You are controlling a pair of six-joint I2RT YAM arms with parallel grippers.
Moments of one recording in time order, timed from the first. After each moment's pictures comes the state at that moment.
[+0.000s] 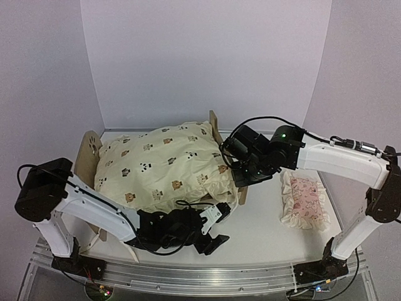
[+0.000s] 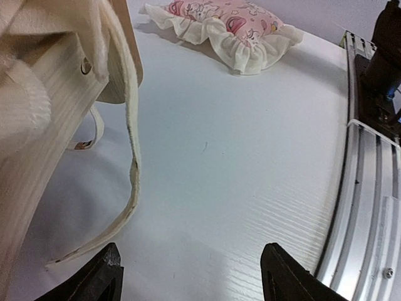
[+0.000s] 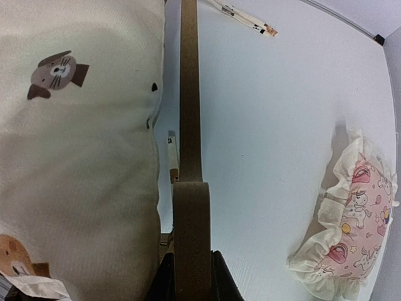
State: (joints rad) left arm -1.42 1.78 0.87 0.37 -0.27 -0.19; right arm 1.02 1.60 1.46 -1.00 0.50 0.66
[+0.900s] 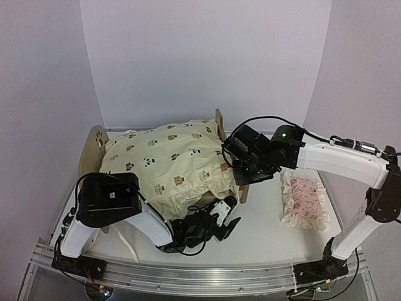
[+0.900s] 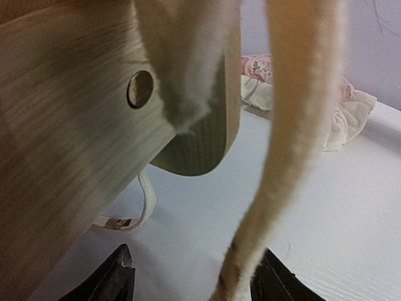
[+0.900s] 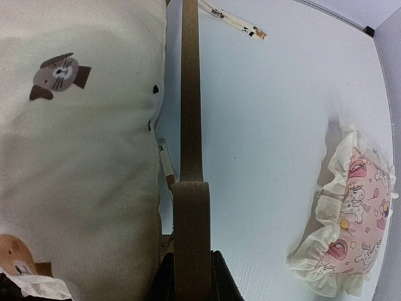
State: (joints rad) left arm -1.32 2.26 1.03 1.00 -0.41 -0.05; right arm 1.03 1.60 1.46 -1.01 0.52 0.71
